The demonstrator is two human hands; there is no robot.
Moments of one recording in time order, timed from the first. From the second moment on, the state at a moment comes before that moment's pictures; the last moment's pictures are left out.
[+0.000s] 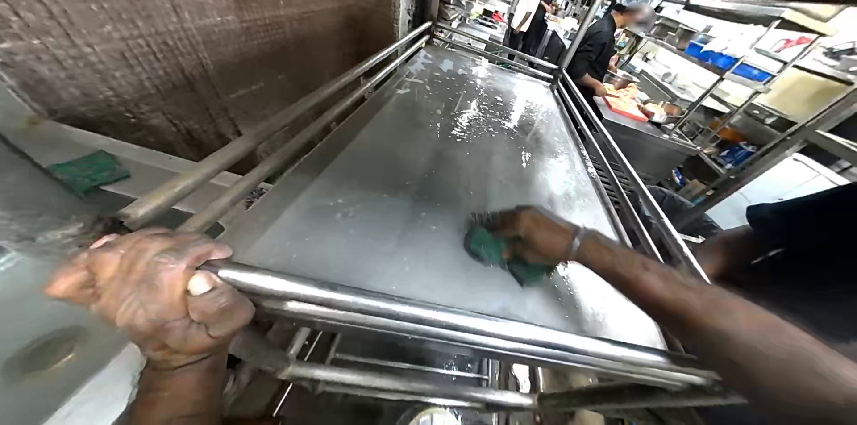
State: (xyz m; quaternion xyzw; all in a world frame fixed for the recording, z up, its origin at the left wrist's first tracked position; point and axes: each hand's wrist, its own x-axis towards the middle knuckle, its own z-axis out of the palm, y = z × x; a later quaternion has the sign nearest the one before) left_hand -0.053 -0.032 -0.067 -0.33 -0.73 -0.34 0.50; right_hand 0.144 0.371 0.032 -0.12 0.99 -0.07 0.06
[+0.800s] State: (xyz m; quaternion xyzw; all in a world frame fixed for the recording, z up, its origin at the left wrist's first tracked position) left_hand -0.053 -0.028 -0.063 -0.34 -0.69 -0.36 0.53; right_hand 0.095 0.311 -0.007 -0.26 0.96 -0.08 -0.02
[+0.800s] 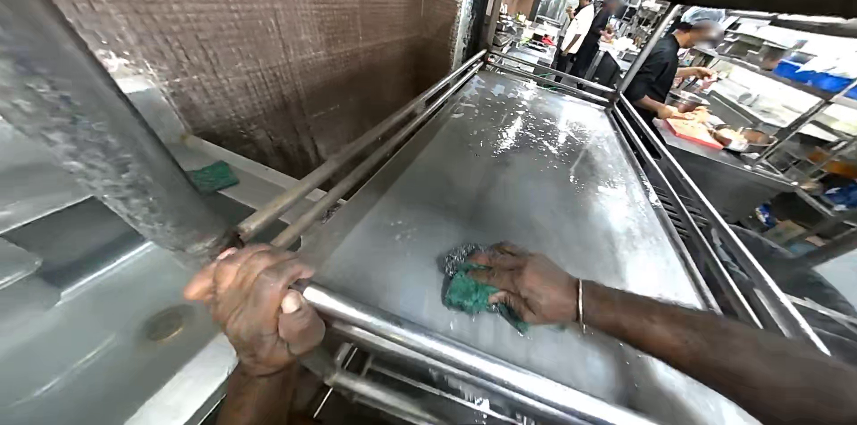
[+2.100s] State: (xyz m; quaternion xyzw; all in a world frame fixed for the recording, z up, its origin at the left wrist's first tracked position) left_hand -0.050 -0.026 -0.065 -0.31 -0.69 -0.36 0.54; right_hand 0.028 0.281 -0.022 -0.33 0.93 -0.16 -0.04
